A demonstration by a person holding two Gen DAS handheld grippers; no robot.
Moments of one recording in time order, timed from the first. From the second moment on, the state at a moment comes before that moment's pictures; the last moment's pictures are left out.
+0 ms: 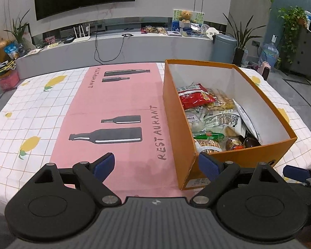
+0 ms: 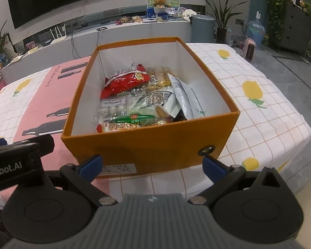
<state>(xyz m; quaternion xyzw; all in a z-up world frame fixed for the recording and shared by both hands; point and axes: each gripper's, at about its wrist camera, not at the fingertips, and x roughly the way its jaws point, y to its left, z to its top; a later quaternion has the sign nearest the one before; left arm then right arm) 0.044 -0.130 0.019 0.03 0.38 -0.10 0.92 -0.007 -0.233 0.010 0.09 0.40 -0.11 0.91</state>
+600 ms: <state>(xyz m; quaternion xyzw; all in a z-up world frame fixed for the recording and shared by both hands) 0.044 -0.134 0.017 0.02 0.39 -0.12 0.91 -0.009 -0.227 0.012 0.06 0.40 -0.10 0.91</state>
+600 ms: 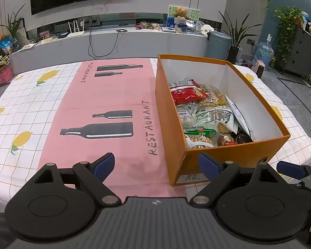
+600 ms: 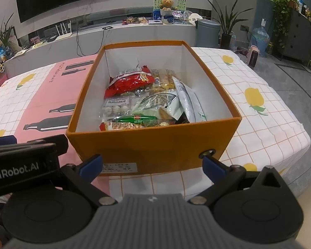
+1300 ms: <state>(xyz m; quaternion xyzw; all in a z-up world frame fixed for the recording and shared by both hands) 0.044 -0.134 0.014 0.02 0.39 -0.12 0.91 -0.009 -0.226 0.011 0.06 0.40 -0.10 0.91</state>
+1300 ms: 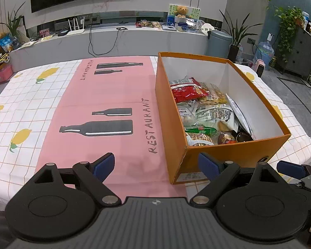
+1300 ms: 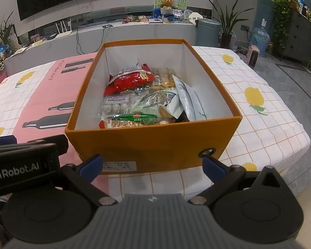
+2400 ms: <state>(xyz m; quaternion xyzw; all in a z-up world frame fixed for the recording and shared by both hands) 0.045 -0.134 0.009 0.02 0.40 -0.11 0.91 -0.007 -0.223 0.010 0.05 0.41 -0.11 0.91</state>
